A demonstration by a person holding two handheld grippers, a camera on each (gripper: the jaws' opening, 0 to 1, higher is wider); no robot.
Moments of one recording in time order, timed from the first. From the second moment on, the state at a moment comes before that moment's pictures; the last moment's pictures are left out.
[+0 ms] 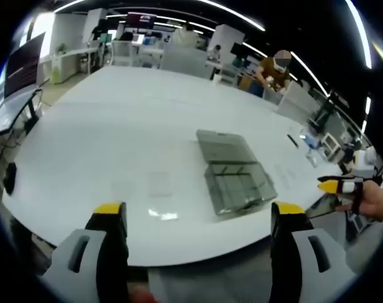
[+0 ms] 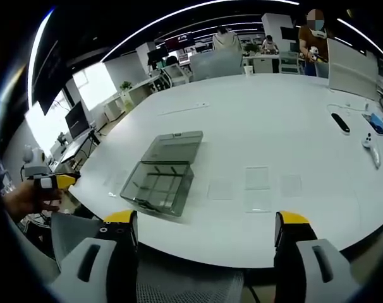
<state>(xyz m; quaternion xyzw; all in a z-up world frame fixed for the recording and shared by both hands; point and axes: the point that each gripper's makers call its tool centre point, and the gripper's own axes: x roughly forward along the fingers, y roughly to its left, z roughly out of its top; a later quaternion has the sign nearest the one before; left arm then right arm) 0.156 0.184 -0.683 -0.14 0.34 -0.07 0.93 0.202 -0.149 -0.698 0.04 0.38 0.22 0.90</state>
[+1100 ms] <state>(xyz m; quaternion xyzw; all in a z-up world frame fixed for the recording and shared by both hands) 0.159 0.182 -0.682 -0.15 0.34 -0.07 0.93 0.205 -0.152 -0.699 0.05 0.39 0.22 0.89</state>
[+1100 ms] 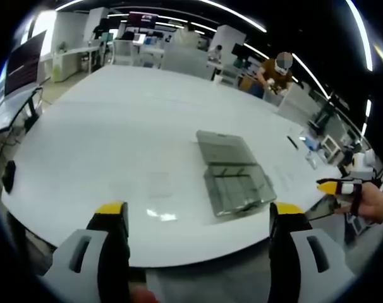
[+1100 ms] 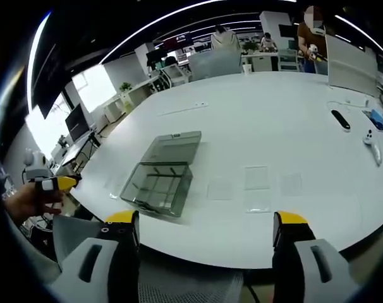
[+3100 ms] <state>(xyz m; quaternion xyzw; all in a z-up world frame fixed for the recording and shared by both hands) 0.179 0.137 -0.676 -0.16 0.32 -0.14 0.92 0.281 -0.161 -0.744 0.02 0.43 0.22 0.88</state>
